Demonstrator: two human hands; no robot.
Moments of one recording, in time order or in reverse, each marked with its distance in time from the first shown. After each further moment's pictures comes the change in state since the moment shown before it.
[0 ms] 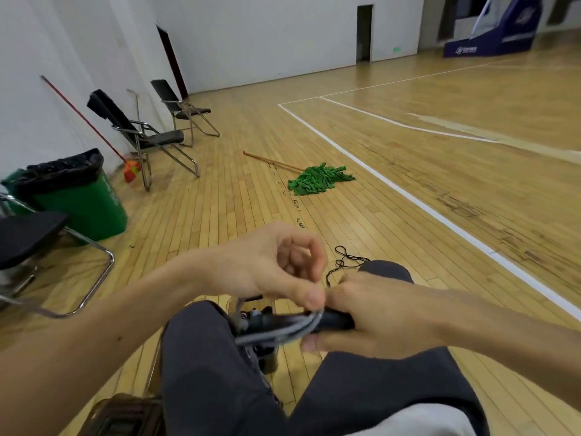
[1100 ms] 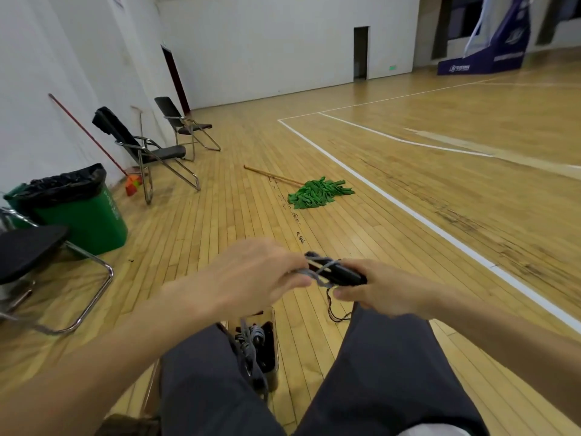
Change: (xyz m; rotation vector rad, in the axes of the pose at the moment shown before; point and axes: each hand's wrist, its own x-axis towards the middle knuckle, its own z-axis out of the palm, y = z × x) left_hand -0.004 0.001 0.006 1.115 0.296 -0.152; right_hand 0.010 0.081 0.004 0.440 0.222 0.428
